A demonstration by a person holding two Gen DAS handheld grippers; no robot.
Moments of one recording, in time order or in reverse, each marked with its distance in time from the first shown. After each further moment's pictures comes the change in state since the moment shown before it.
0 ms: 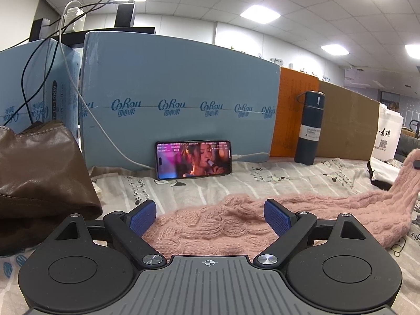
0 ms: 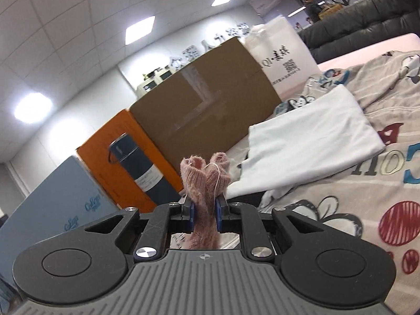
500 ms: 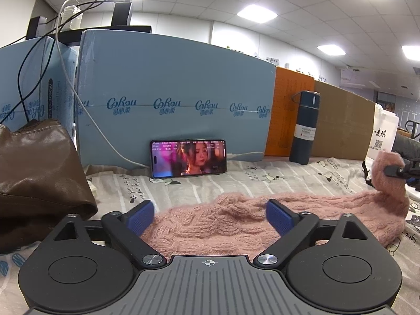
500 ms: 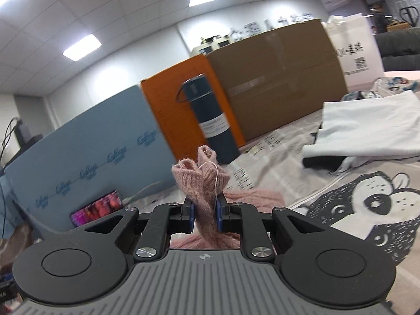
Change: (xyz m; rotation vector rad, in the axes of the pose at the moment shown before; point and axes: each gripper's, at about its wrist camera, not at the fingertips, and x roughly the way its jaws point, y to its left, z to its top) left arm -0.002 -0.001 -0.002 -0.005 0.002 -0.020; right arm 0.003 0.076 -0.059 -0.241 0.163 0.160
